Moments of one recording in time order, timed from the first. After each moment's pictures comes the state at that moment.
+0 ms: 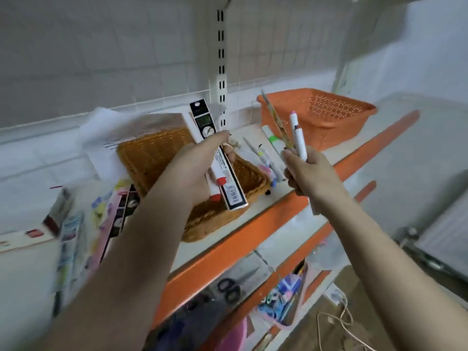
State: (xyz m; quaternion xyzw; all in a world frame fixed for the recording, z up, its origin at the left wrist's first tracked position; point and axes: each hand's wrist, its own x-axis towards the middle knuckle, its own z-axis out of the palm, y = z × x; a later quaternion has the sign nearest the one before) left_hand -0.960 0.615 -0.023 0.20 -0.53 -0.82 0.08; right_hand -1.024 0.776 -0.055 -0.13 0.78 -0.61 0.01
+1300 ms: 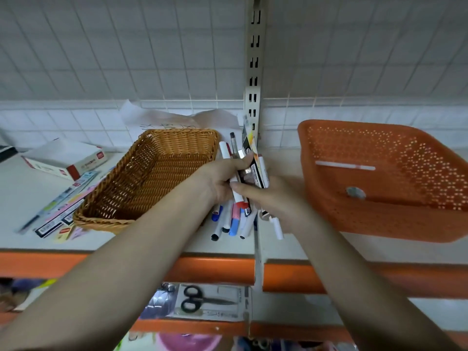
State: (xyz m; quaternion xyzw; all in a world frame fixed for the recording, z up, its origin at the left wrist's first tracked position) left_hand -1.133 0.680 -0.048 0.37 -0.38 -0.82 0.21; right_hand -1.209 0.768 -0.071 -0.39 0.68 -0.47 0.39
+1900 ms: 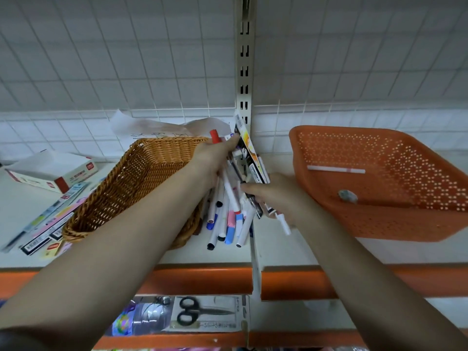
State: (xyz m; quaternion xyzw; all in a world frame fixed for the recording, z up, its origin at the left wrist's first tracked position) left_hand -1.145 0.641 -0.040 0.44 -0.52 -0.65 0.34; right_hand -1.226 0.762 -0.060 -0.37 0.73 -0.44 0.37
